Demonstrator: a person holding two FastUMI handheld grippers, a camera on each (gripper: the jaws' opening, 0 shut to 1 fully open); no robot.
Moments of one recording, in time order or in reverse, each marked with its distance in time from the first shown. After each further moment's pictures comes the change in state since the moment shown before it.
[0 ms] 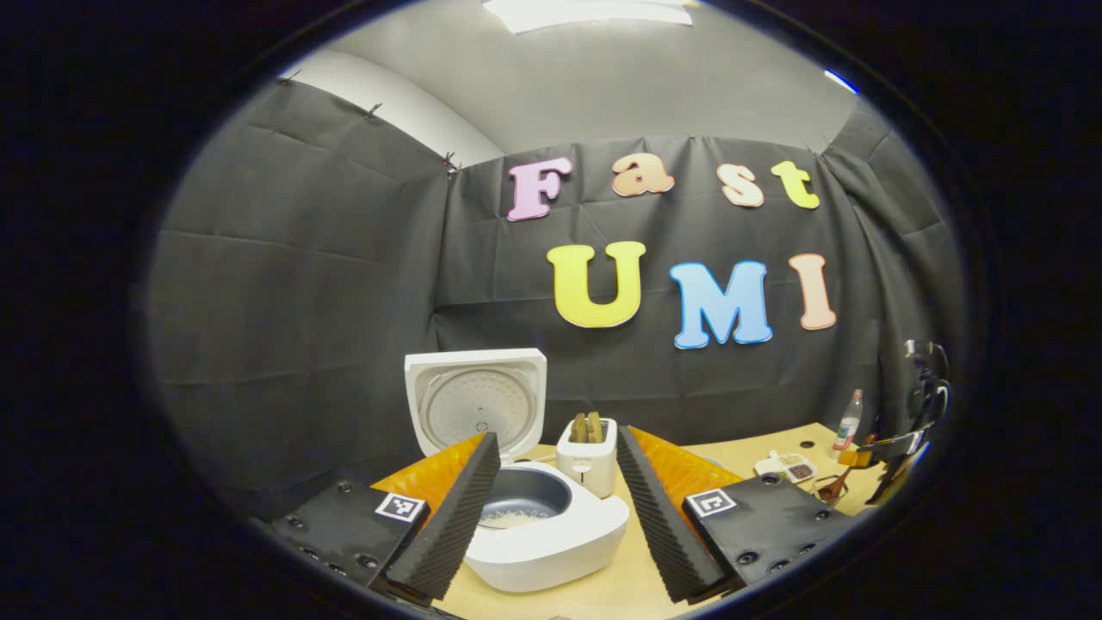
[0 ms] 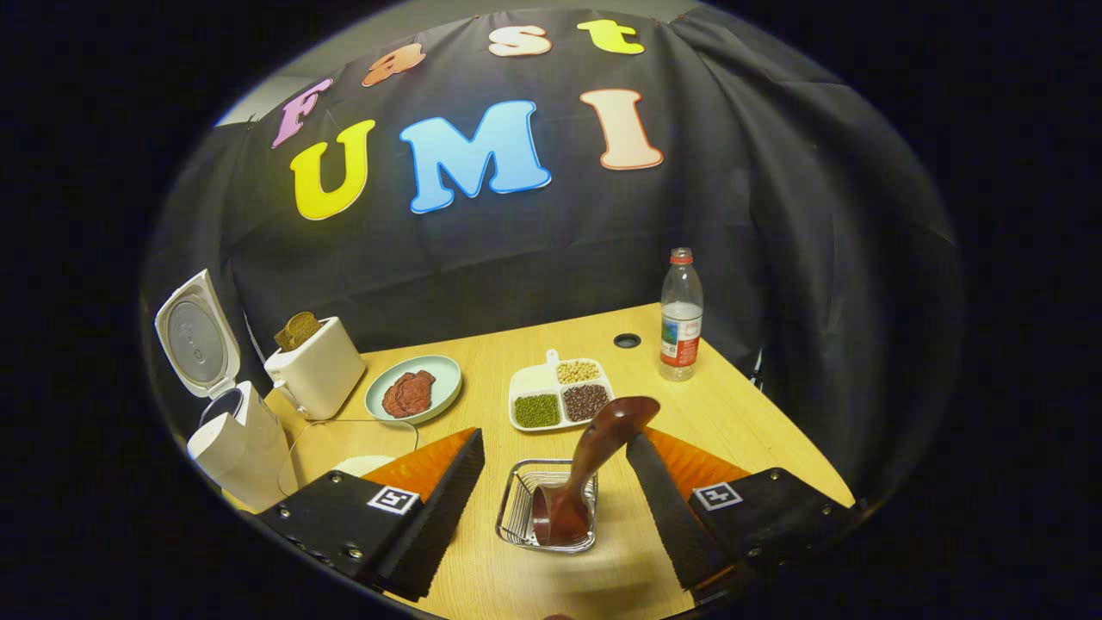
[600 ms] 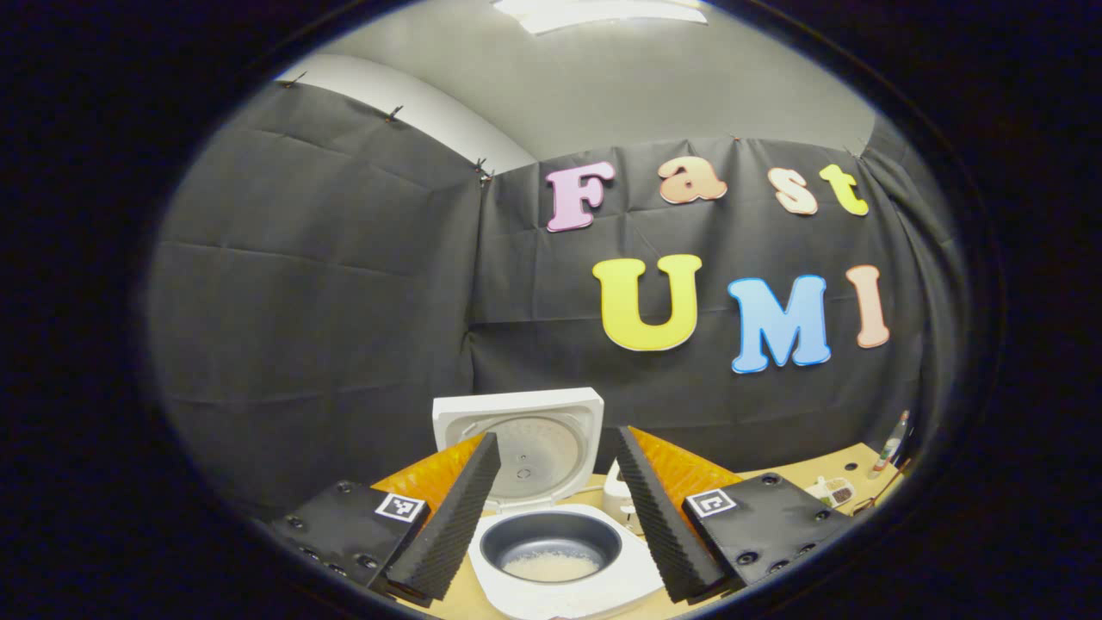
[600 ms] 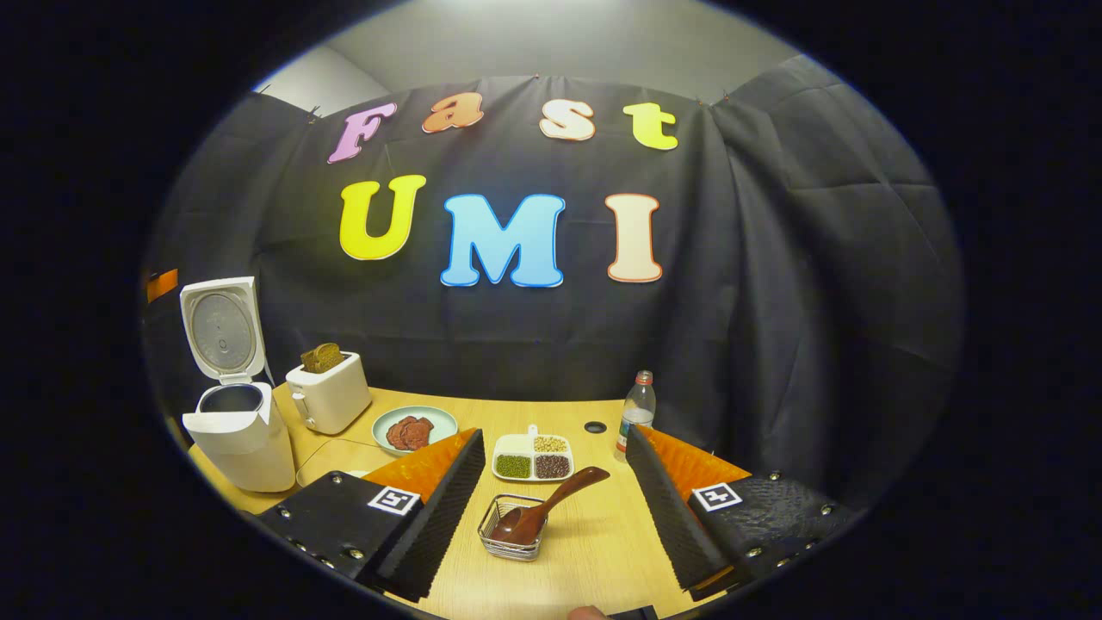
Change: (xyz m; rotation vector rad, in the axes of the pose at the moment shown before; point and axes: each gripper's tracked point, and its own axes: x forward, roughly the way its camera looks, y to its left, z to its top) left arm 0.103 0.066 0.047 -0.004 -0.029 0.140; right arm -0.117 -0.002 0.090 -0.196 -0.261 -0.021
